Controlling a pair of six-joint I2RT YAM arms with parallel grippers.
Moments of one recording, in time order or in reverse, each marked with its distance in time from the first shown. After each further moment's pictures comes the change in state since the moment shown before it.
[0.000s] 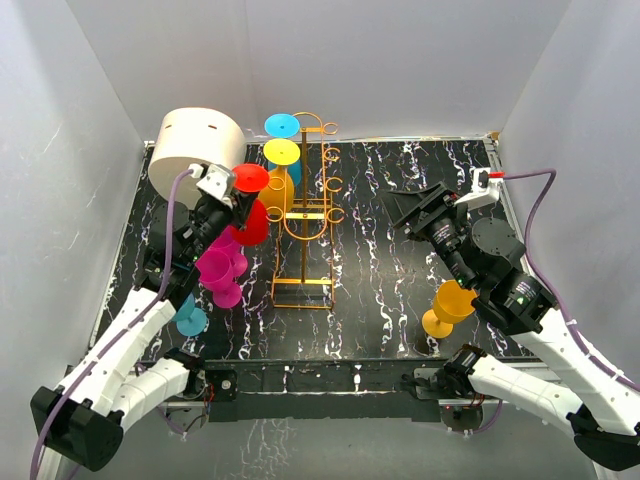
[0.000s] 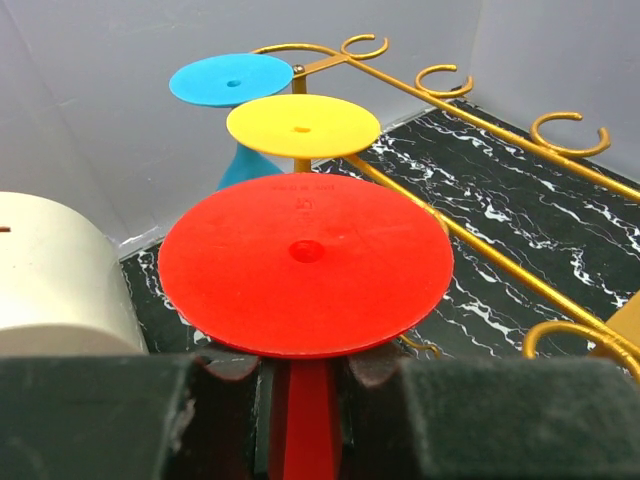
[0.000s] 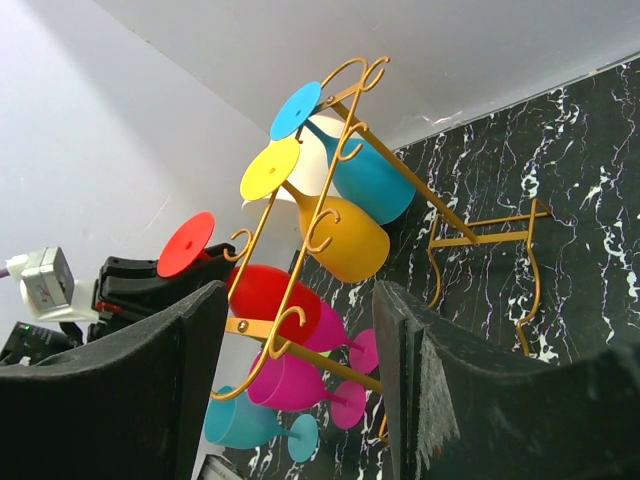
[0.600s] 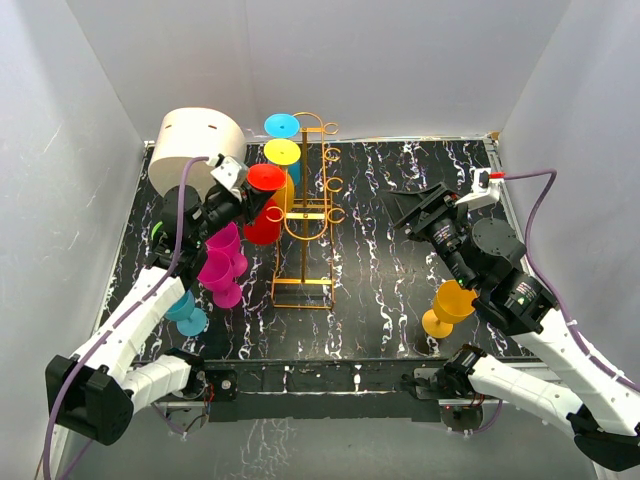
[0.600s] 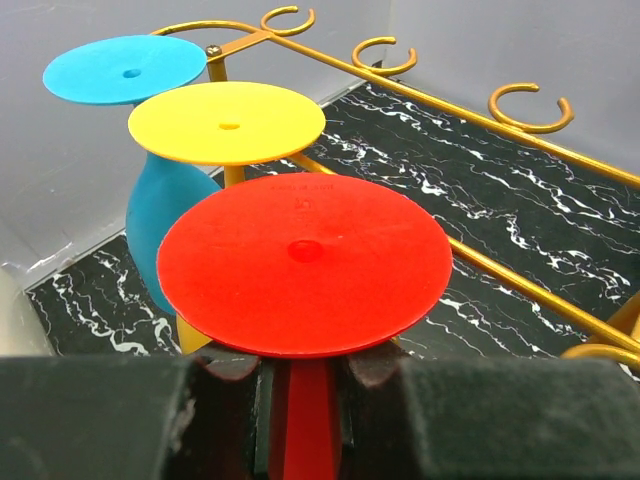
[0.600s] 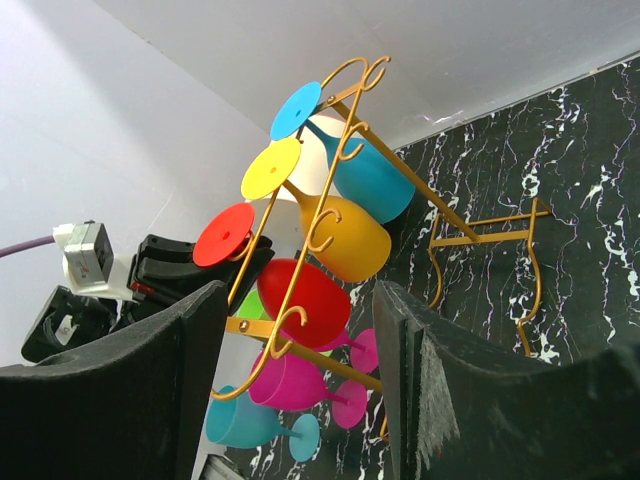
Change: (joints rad) left arm 0.063 0.151 0.028 0.074 0.259 -0.033; right arm 0.000 -0.003 0.000 -0.003 0.000 0.005
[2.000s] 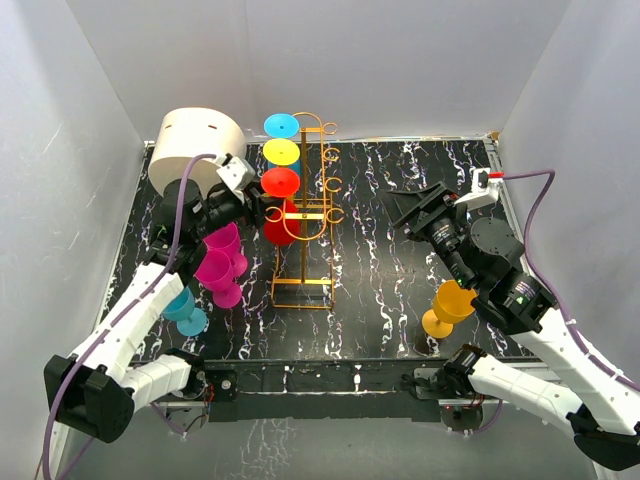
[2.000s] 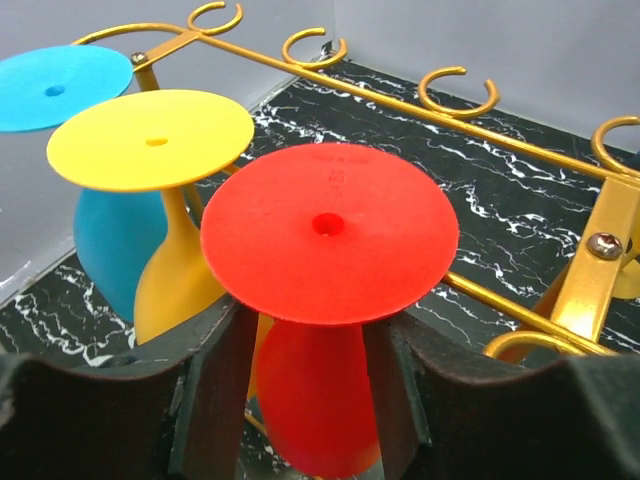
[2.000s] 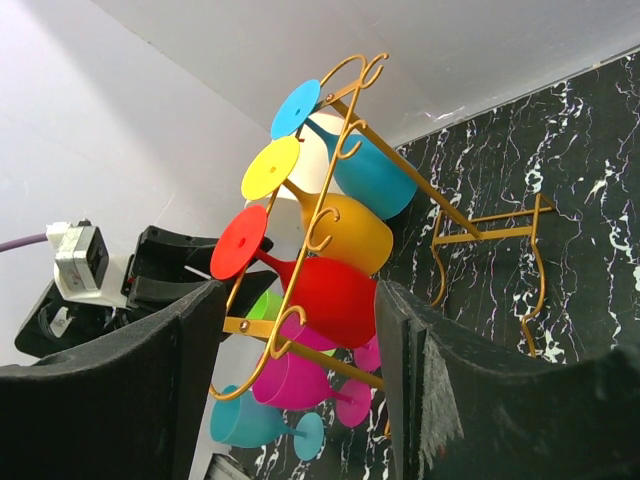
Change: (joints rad) left arm 0.002 0.019 0.053 -0.086 0.142 0.041; right arm 0.000 0.005 0.000 0.000 -0.001 0.015
